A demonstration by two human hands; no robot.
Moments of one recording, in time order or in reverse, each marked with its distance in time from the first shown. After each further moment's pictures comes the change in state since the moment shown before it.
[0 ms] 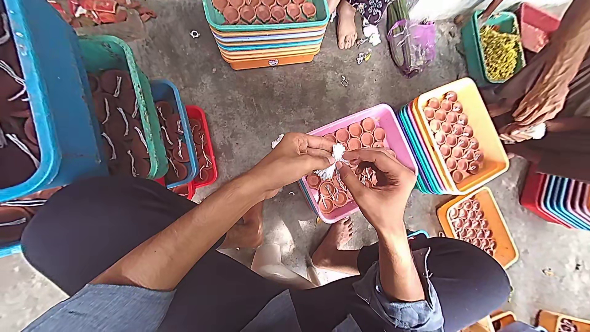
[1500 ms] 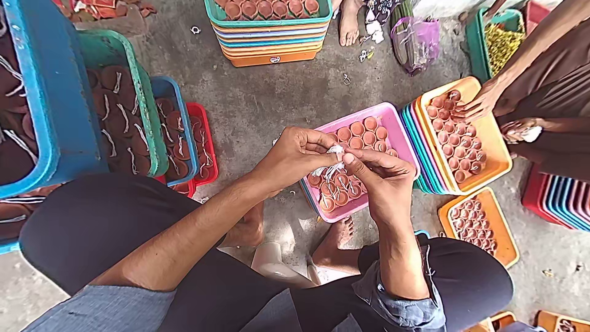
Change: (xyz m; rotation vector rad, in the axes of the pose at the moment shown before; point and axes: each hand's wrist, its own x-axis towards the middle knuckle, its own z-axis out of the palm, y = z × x) left_hand 0.001 -0.004 0.000 0.065 0.078 0.169; right_hand 0.003 -0.003 -0.001 0.463 -0.029 0.315
